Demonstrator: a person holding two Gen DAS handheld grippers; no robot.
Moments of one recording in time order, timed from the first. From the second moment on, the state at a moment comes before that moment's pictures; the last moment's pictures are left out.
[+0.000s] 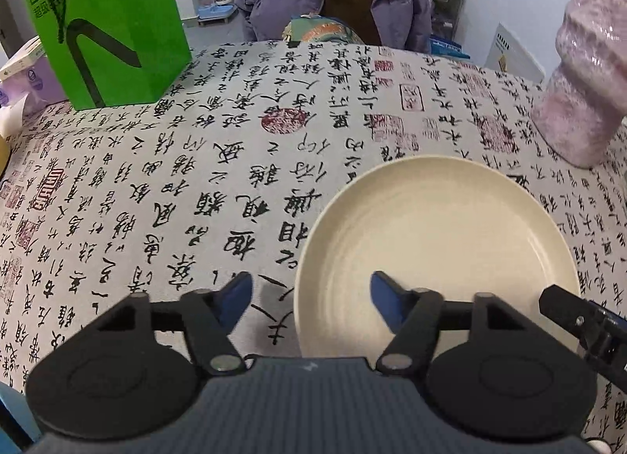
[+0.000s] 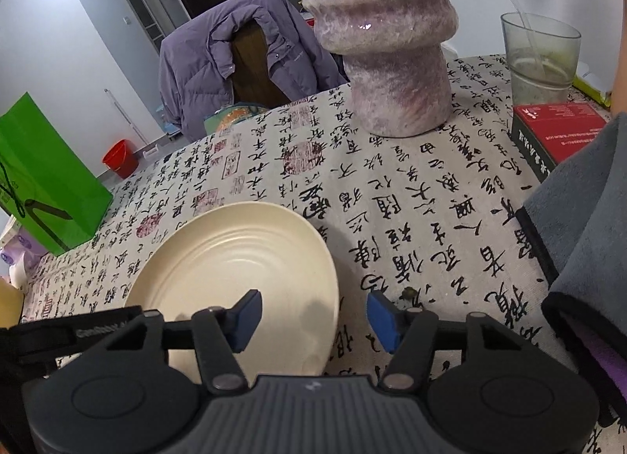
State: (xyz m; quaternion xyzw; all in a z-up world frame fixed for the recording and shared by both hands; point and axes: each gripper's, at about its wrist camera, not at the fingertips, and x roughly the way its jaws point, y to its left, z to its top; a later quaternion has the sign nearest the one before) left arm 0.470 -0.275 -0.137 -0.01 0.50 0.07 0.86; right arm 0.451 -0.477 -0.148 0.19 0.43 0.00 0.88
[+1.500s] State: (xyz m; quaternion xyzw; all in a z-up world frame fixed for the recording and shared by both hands) left arm 0.454 -0.273 -0.112 0.02 0.45 0.08 0.89; right arm 0.448 -0.453 -0.146 0.15 0.41 0.02 0.90
